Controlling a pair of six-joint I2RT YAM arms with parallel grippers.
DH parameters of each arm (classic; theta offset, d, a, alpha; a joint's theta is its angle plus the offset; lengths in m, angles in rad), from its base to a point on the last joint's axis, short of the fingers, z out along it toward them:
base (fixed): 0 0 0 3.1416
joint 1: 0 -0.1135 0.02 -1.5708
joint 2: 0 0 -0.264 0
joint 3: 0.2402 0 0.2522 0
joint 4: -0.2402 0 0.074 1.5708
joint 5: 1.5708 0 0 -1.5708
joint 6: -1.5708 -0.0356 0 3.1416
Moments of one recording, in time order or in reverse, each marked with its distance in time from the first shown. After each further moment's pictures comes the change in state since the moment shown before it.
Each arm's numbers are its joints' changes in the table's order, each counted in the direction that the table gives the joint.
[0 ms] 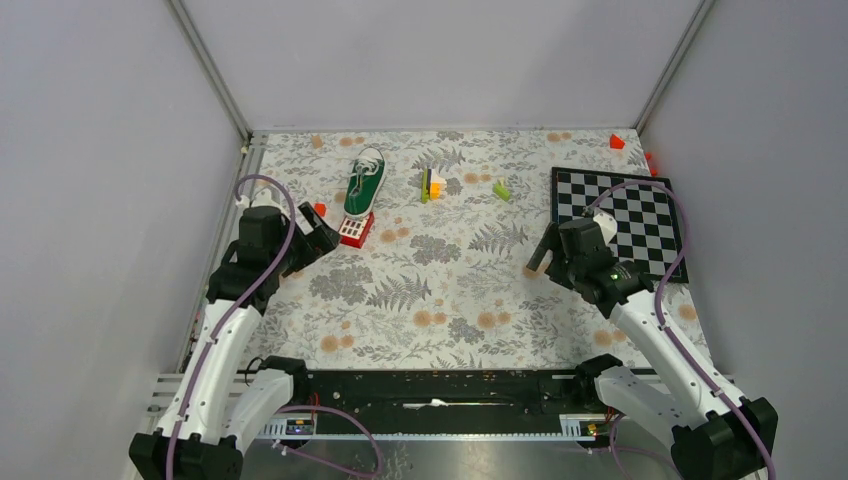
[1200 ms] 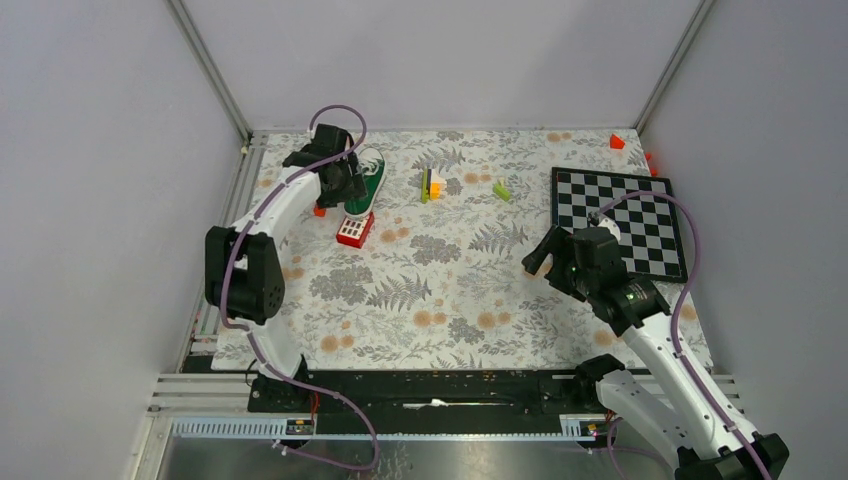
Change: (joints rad) left arm 0.091 -0.940 0.655 -0.056 -0.194 -0.163; right arm 0.003 0.147 -0.021 0.009 -0.177 -0.053
